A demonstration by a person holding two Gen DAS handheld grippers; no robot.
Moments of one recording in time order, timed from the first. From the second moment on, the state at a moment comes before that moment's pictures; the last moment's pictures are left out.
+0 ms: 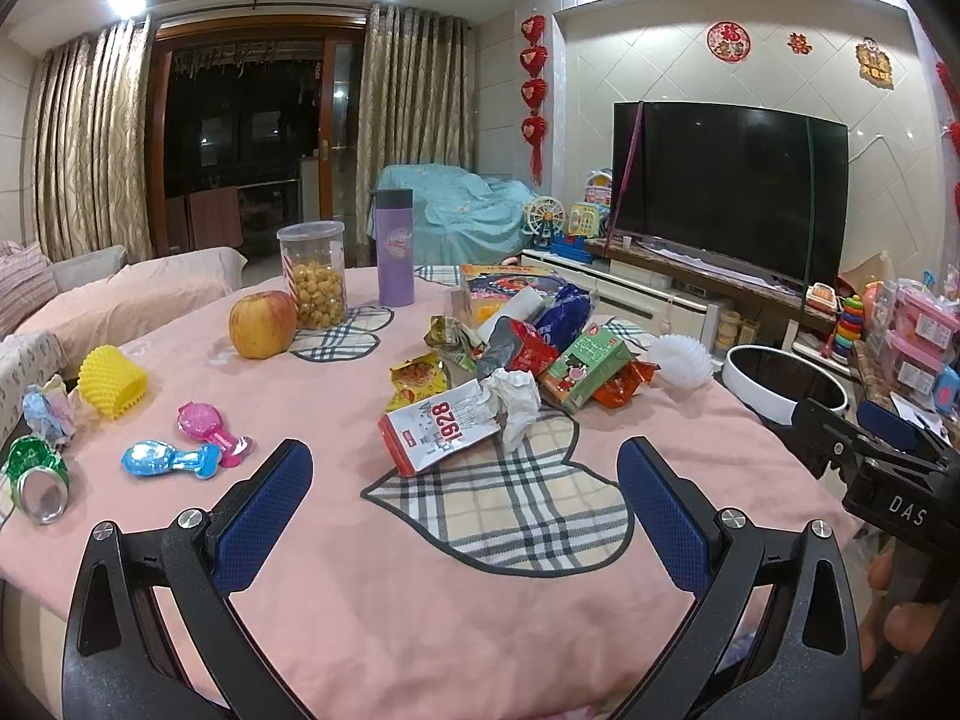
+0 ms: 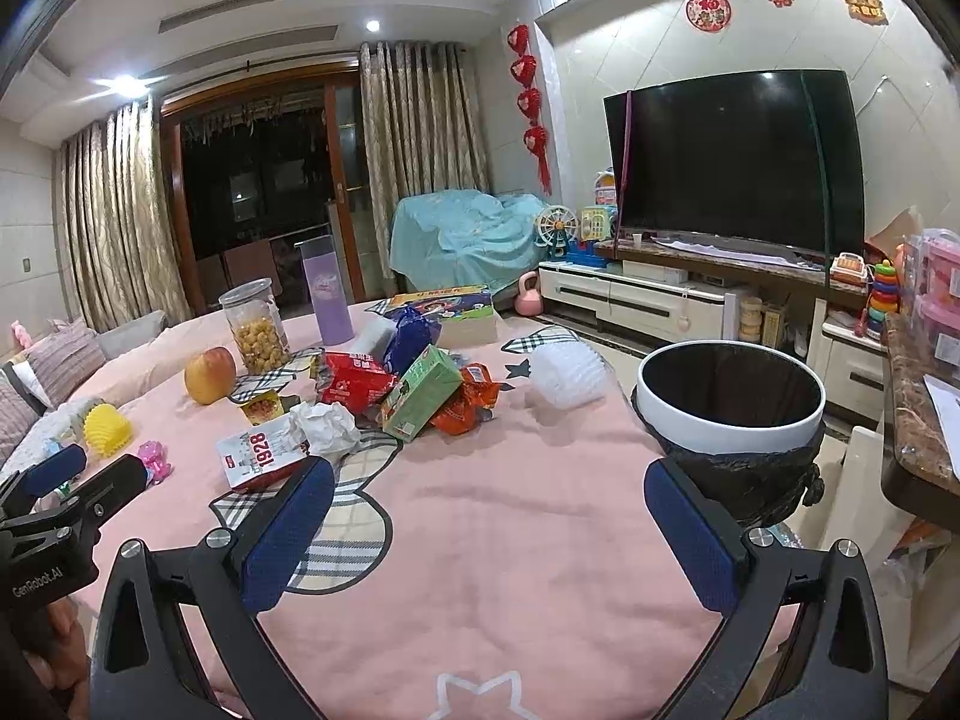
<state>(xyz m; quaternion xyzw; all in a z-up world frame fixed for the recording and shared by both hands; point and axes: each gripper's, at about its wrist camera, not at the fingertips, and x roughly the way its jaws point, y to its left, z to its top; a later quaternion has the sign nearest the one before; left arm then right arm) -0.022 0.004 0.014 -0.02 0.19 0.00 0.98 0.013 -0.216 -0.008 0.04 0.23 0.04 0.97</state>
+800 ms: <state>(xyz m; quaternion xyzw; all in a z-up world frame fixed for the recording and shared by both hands) -0.023 0.006 0.014 -0.02 0.19 0.00 0.98 0.014 -0.214 -0.010 0.04 0.24 0.04 0.97</state>
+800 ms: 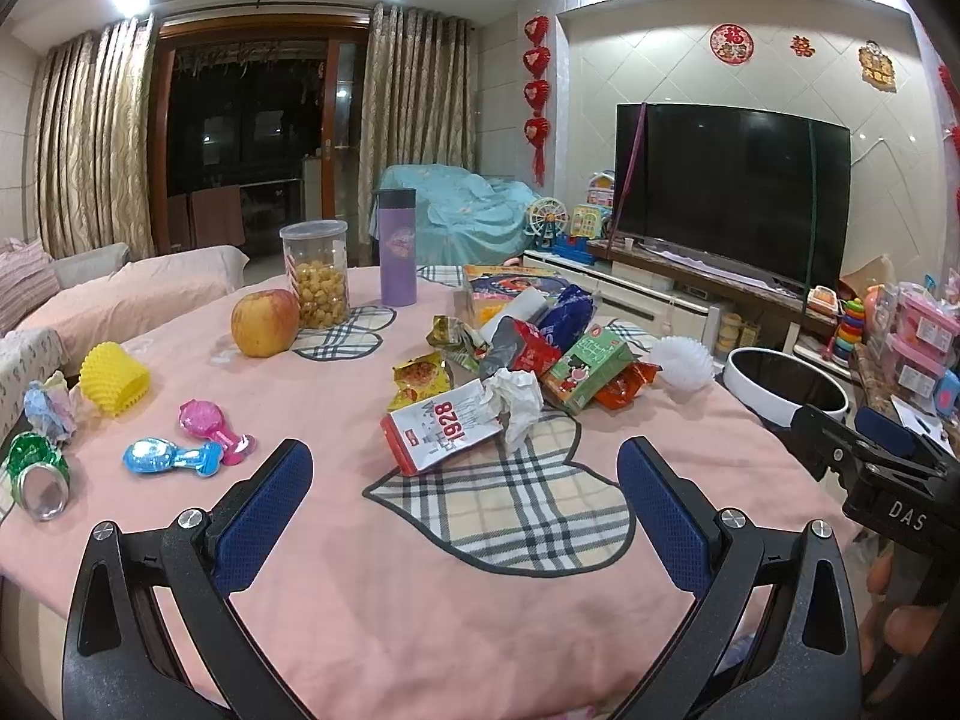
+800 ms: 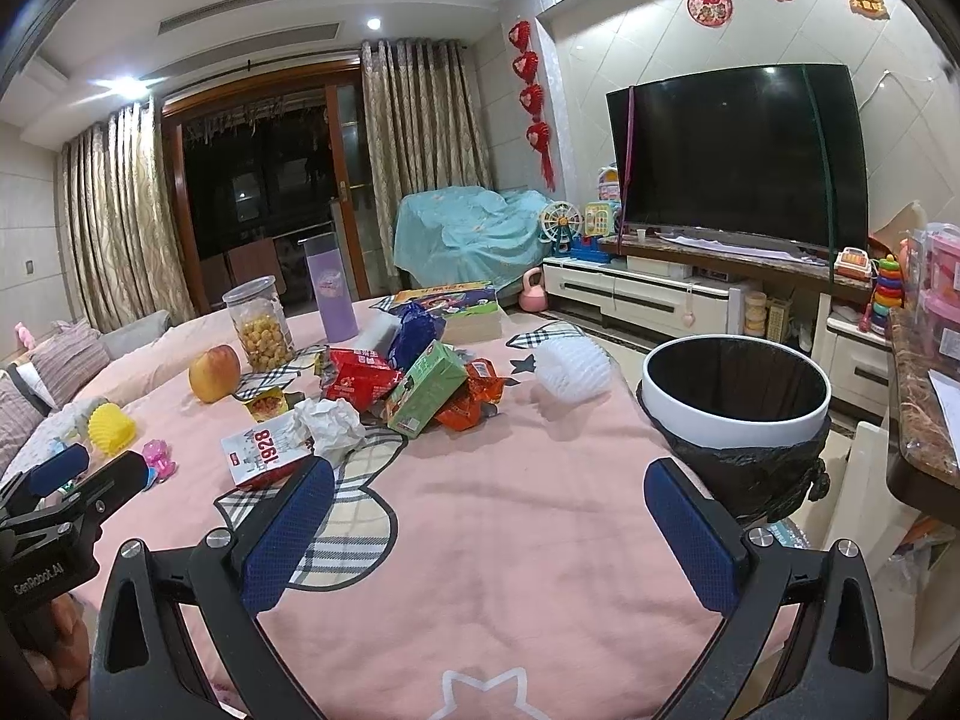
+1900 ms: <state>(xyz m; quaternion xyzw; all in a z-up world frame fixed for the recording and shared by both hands) -0.002 0.024 -0.006 -0.03 0.24 0.01 0.97 0.032 -0.212 -0.021 0.06 0.28 0.07 0.96</state>
